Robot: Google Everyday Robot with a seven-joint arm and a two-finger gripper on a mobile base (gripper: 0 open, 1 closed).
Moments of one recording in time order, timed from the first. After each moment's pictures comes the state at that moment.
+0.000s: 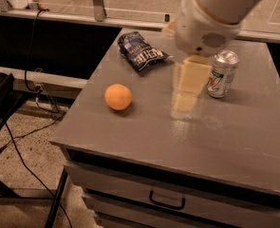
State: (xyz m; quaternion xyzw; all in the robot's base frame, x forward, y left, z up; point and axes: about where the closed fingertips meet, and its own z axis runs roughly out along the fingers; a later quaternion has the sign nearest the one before) arm 0.466 -0.065 0.983 -0.72 0.66 0.01 0.20
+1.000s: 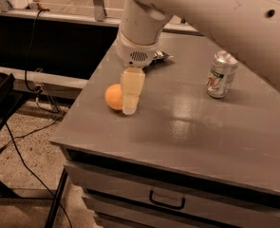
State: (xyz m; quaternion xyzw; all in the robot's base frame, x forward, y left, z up) arm 0.551 0.028 0.897 -0.74 0.65 0.02 0.16
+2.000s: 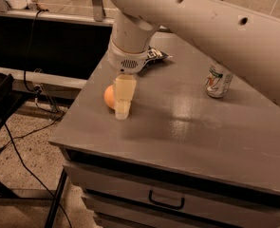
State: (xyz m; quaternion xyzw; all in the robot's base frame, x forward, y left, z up) arm 0.554 0.053 0.873 -0.75 0.64 0.04 0.15
